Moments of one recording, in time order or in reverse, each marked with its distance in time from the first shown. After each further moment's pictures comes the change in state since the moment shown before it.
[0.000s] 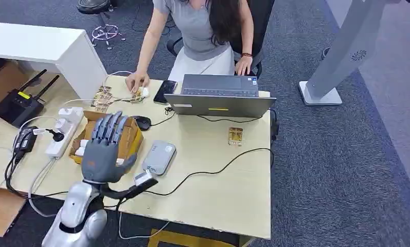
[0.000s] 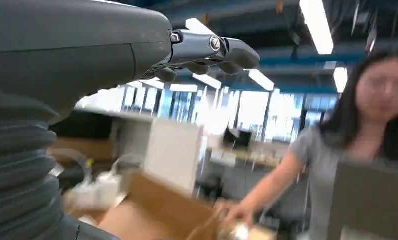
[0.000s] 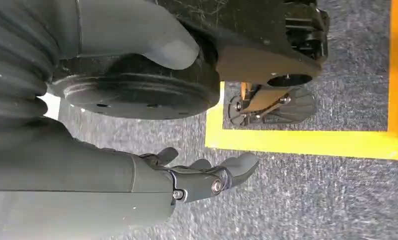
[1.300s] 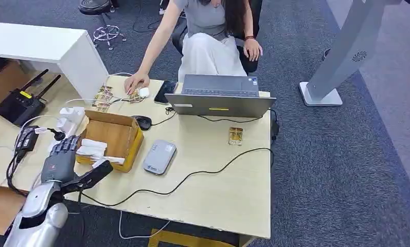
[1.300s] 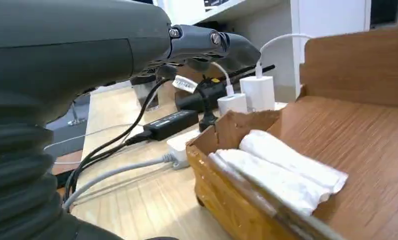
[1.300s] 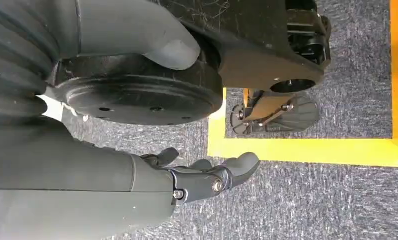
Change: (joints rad) left arm -0.102 0.099 0.295 0.287 0.087 -0.276 0.048; right arm -0.003 0.000 -0.060 0.000 0.069 0.063 0.014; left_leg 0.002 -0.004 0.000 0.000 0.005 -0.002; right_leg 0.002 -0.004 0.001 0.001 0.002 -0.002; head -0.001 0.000
